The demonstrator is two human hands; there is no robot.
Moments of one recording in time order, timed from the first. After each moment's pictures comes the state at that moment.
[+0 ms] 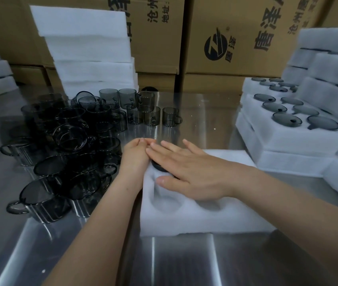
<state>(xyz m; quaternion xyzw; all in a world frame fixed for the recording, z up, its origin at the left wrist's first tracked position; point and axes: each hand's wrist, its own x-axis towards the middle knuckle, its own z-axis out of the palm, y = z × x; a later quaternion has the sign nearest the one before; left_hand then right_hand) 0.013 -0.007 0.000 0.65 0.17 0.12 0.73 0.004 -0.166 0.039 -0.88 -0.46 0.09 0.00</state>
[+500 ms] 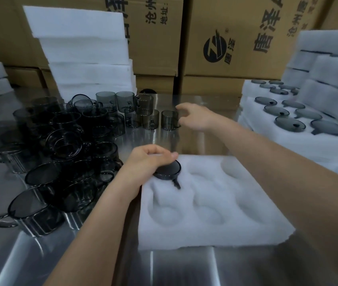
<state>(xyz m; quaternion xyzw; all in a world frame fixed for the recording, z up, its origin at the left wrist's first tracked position) 0.003 -0.007 0.008 0.73 0.07 0.00 0.68 0.146 -0.147 0.066 -0.96 -0.21 0.02 0.19</state>
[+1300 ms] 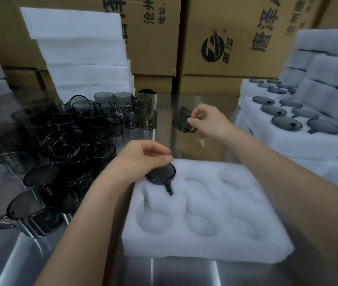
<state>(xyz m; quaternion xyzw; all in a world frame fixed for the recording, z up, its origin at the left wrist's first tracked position) 0.001 0.005 0.021 0.80 0.01 0.01 0.60 0.134 -0.180 0.047 -0.89 -0.15 -0.05 0.42</state>
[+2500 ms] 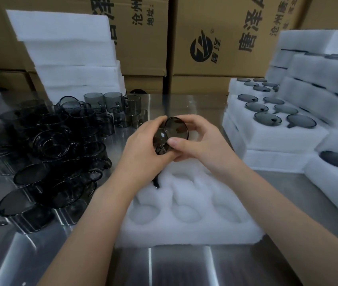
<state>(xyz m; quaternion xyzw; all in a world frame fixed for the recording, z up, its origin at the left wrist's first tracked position) -0.017 -0.038 0.039 0.87 -0.11 0.24 0.42 0.025 -0.193 0.038 -0.70 -0.25 0.00 0.67</state>
